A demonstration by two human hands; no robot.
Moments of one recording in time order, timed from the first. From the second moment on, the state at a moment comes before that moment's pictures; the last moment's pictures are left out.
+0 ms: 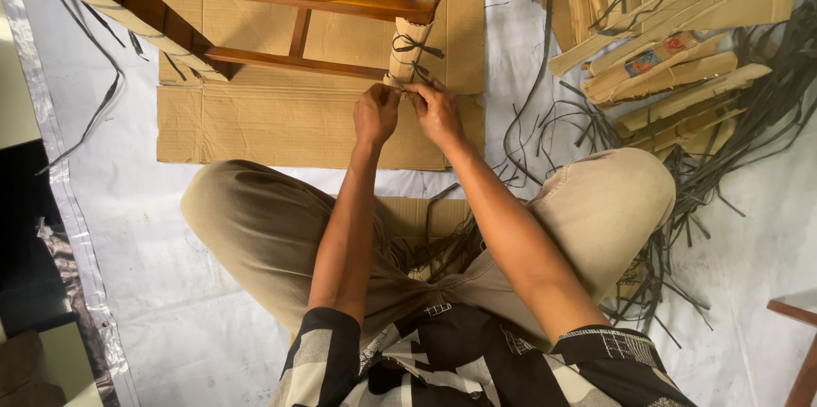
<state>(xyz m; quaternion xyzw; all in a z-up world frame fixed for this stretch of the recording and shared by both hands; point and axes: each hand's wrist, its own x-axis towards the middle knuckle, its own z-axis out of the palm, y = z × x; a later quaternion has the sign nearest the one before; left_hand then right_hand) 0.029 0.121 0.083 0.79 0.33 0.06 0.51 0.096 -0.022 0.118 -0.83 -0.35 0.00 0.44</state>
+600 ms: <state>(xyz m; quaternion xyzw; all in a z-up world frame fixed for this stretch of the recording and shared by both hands) 0.041 0.093 0.075 0.42 0.37 0.11 0.82 0.090 -0.007 0.100 -0.84 -0.19 0.02 0.51</state>
